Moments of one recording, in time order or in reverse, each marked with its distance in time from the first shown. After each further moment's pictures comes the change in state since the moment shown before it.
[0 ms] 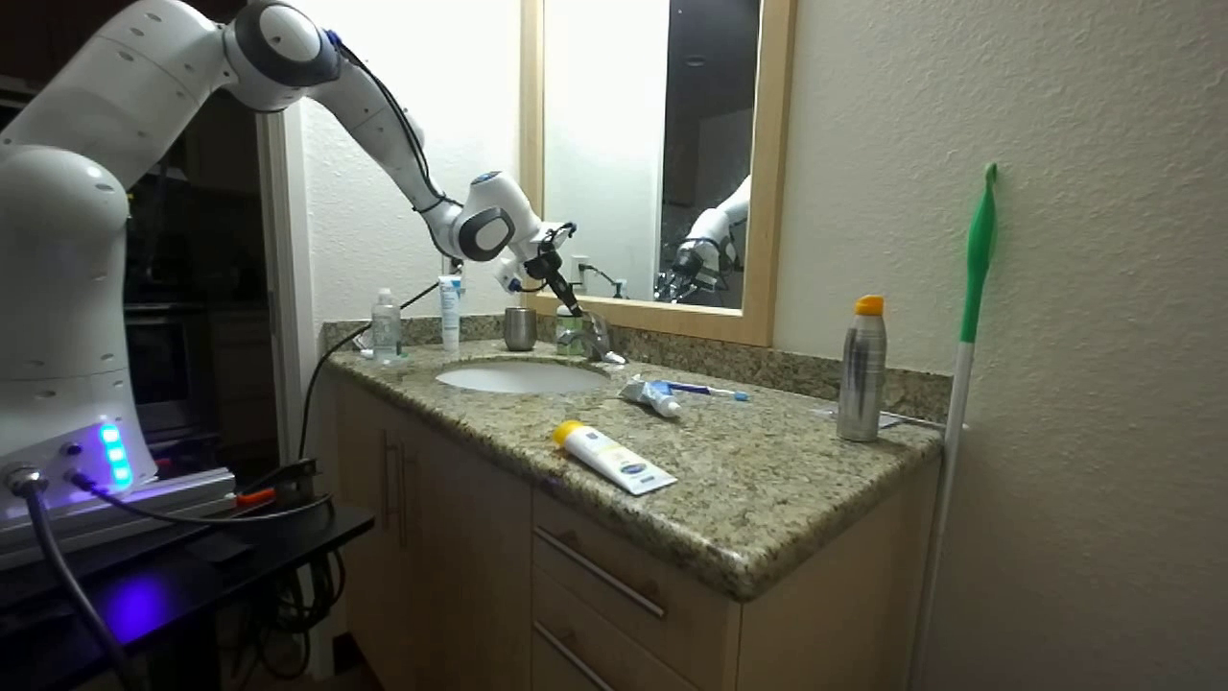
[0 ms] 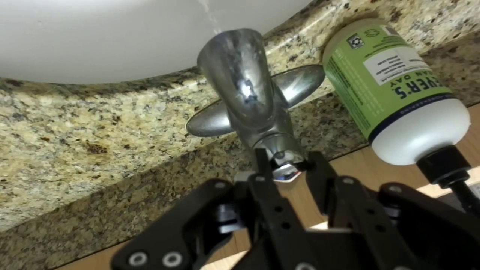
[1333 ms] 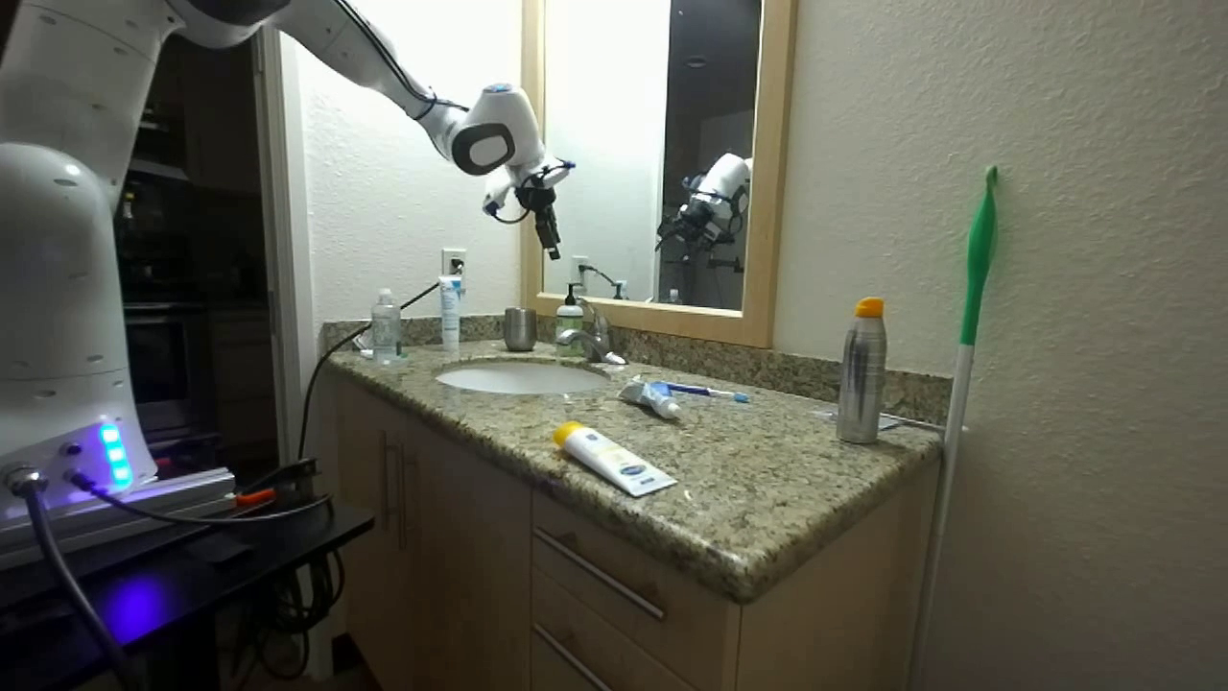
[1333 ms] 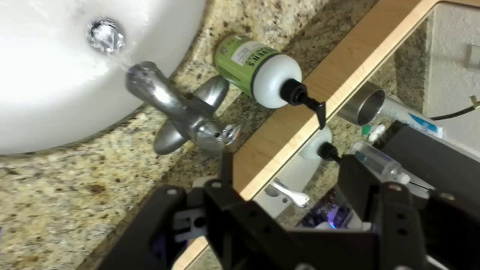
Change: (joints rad) arm -0.238 -0.284 0.234 0.032 0.172 -0.447 0.152
